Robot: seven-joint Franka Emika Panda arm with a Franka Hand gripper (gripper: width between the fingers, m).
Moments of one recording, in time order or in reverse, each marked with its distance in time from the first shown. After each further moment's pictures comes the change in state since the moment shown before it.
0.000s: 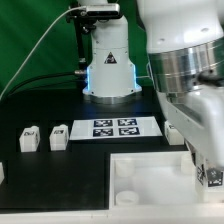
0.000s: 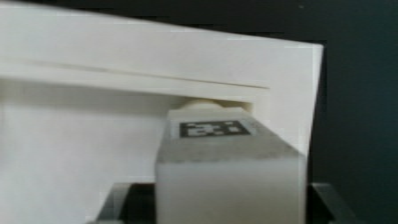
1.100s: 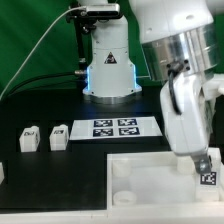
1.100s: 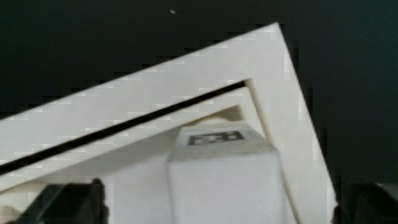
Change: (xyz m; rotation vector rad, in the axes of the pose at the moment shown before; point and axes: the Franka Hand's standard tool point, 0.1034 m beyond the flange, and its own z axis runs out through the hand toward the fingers) arm -0.008 0.007 -0.018 0.004 -0.013 0.194
